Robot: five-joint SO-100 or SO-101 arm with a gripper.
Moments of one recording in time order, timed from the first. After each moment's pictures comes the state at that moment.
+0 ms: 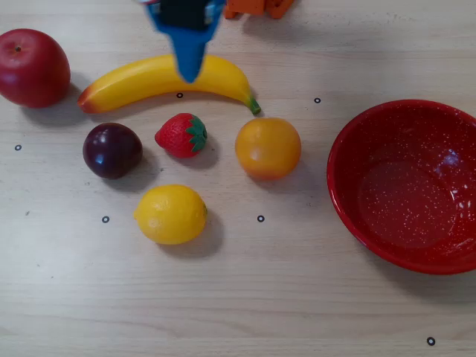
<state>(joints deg) -14.4 92.7 76.8 91.1 10.5</state>
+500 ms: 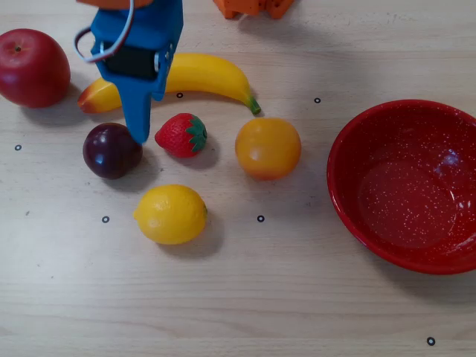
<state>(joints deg) -19.8 71.5 54.8 99.8 17.7</state>
